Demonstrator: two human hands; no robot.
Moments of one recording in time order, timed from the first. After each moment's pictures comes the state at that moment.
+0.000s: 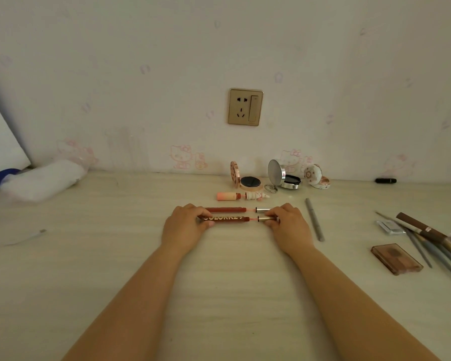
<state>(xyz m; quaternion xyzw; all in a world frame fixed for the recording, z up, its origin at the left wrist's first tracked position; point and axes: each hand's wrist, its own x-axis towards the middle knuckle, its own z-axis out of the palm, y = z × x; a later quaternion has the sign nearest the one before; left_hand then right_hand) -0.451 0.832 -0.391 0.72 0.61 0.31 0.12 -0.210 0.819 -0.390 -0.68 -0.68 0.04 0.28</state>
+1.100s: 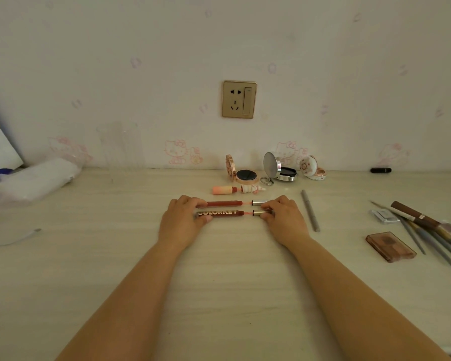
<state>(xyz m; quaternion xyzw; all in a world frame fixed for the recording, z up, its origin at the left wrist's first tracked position) -0.450 0.830 -0.391 0.73 0.60 0.30 0.09 -0.211 0.818 -0.387 -0.69 -0.68 0.05 0.25</state>
